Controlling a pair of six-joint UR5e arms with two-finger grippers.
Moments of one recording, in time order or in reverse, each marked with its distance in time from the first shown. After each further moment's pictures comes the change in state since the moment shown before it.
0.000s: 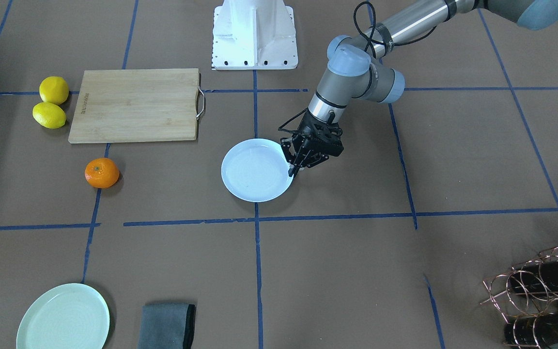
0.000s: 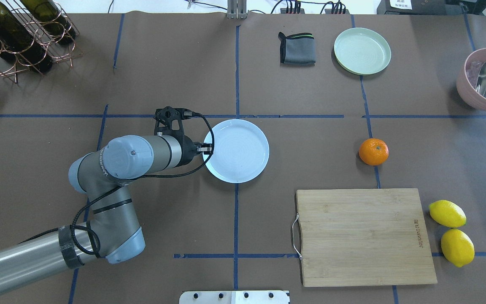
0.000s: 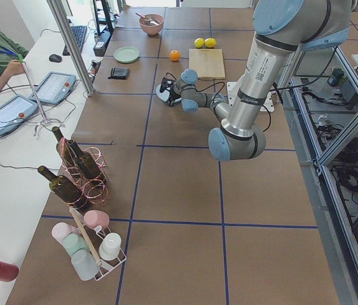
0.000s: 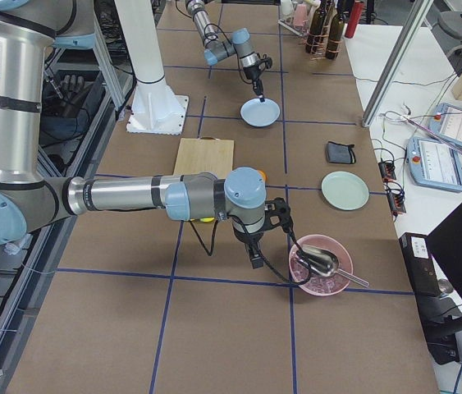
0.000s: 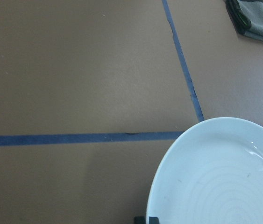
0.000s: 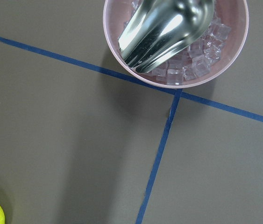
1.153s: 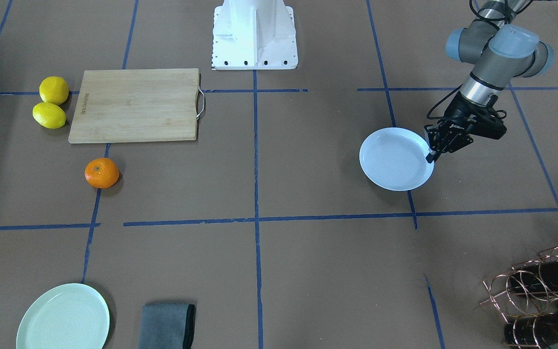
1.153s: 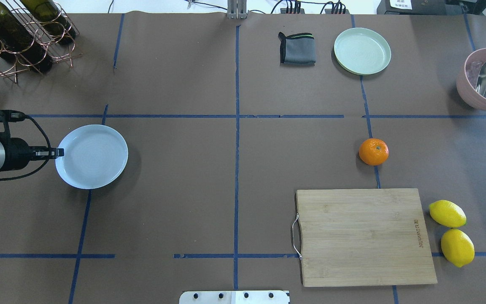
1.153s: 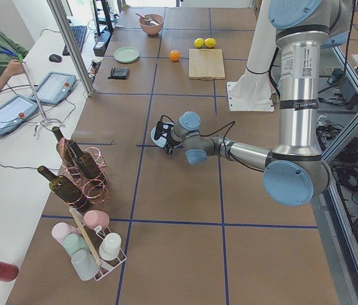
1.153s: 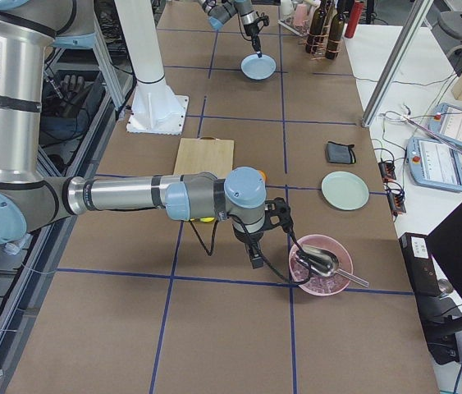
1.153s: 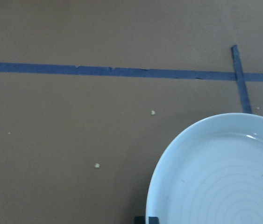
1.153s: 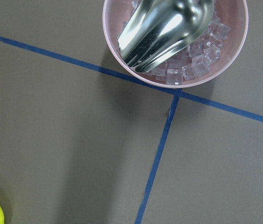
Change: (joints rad) left arm -0.275 0.534 -0.228 -0.199 -0.244 0.127; right arm 0.000 0.000 0.000 0.000 -0.002 -0.002
